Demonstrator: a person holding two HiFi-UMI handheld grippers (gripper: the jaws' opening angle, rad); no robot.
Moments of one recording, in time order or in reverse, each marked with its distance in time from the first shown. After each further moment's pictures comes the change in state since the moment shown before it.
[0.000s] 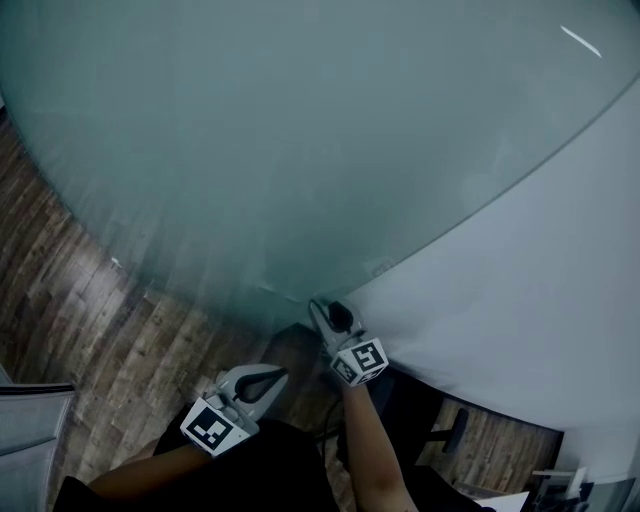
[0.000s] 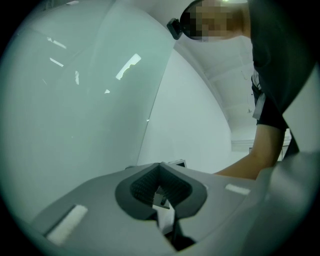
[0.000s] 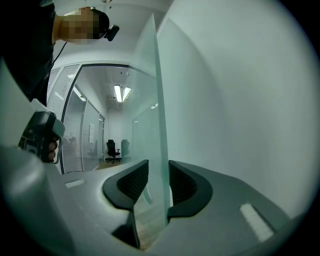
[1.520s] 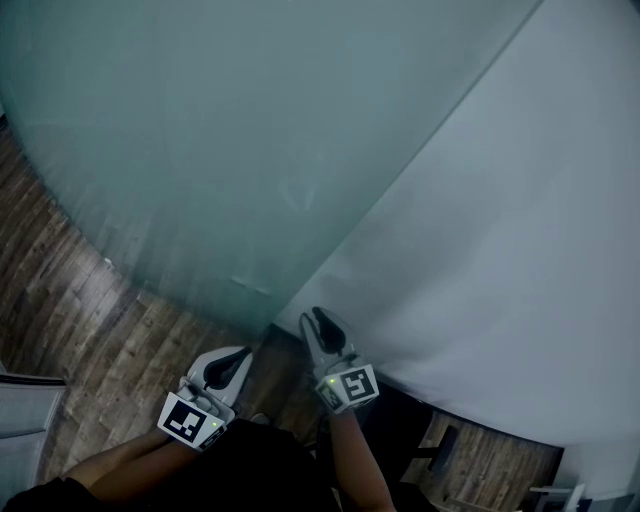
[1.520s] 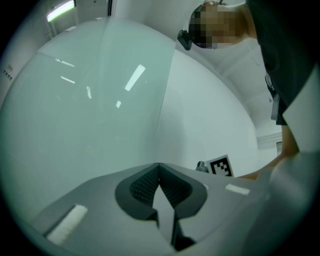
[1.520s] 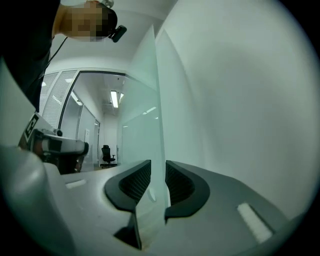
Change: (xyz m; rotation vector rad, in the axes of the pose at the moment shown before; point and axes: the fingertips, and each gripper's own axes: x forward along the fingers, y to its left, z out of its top) left arm 0.019 0.027 0.013 0.055 -0.085 0.264; right arm -0.053 -0.002 0.044 -0.029 -0.053 -0.057
